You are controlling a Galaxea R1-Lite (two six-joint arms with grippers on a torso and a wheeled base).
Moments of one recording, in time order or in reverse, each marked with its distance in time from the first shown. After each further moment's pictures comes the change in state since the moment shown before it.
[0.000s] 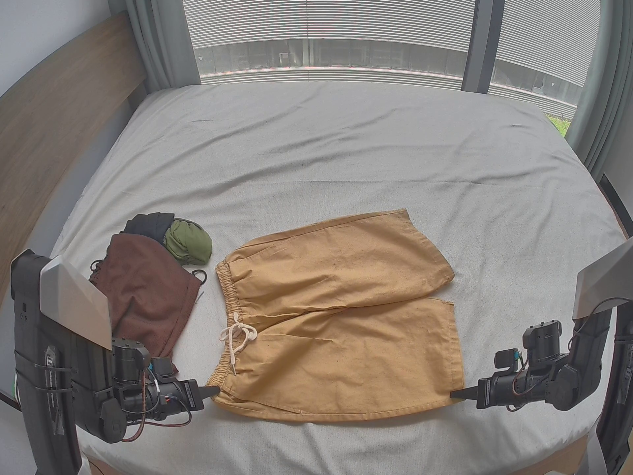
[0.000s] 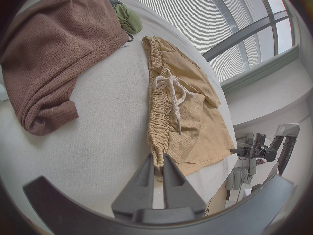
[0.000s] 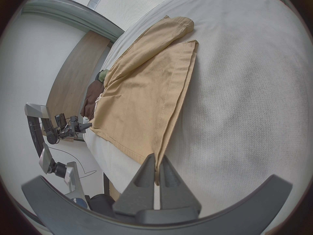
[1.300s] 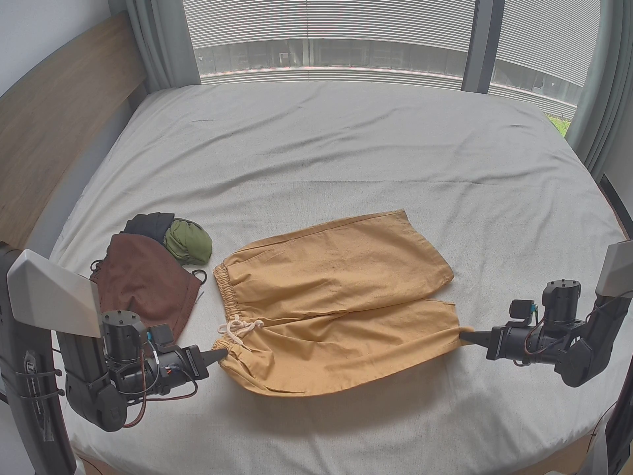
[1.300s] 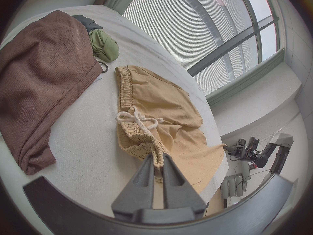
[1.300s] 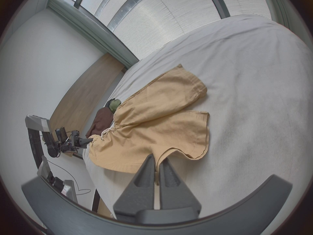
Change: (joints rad) left arm -0.052 -0.148 -0.092 -0.004 0.008 -0.110; right arm -0.041 -0.168 -0.131 -0.031 0.000 0.038
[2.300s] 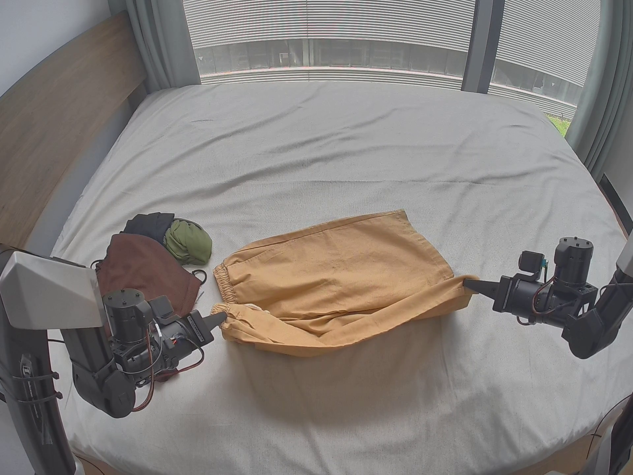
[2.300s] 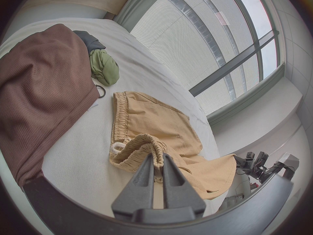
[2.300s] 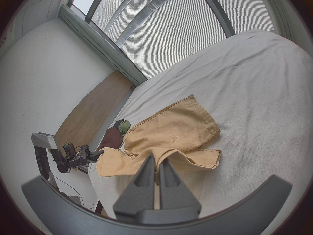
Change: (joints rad) left arm -0.032 -0.034 -0.135 0.001 0.148 -0.142; right arm 0.012 -0.144 -0.179 0.092 0.000 0.108
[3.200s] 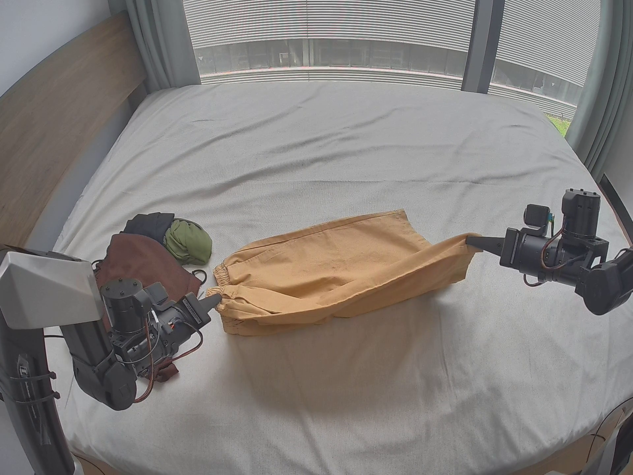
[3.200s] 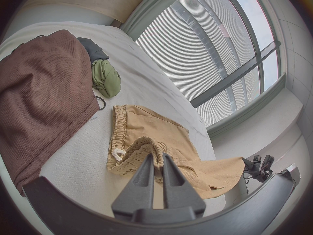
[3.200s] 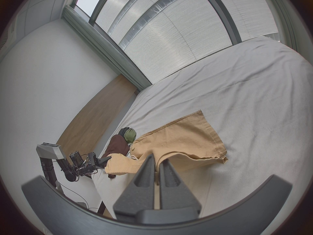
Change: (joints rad) left arm 0.003 -0.017 -0.055 -0.001 0.066 -0.079; right arm 0.015 -0.140 -0.254 0.363 0.000 0.000
